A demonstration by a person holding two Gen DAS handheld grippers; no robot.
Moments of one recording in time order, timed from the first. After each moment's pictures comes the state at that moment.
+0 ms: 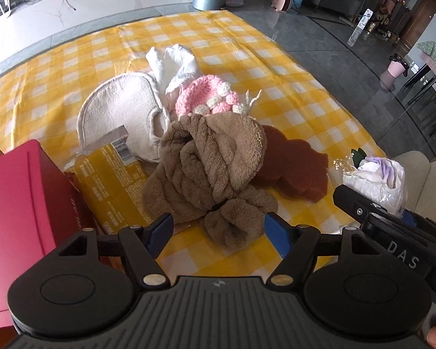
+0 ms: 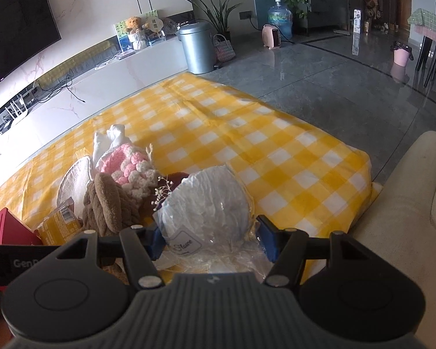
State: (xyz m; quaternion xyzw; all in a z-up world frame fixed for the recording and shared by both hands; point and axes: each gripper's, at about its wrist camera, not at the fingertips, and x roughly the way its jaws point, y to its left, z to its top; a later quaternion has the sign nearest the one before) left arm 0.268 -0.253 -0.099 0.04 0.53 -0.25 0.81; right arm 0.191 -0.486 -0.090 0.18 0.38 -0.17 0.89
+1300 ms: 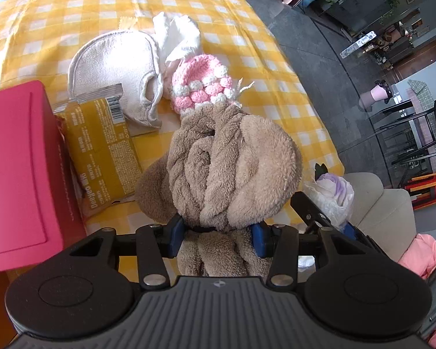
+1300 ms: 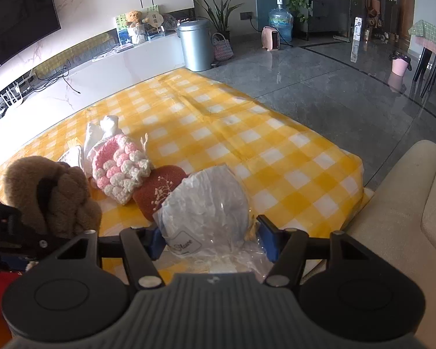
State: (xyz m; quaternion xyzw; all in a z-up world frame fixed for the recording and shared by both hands) left arm 0.274 -0.221 -0.075 -0.08 0.60 -0.27 0.75; right arm 0.189 -0.481 -0.094 0.14 0.38 -0.17 0.90
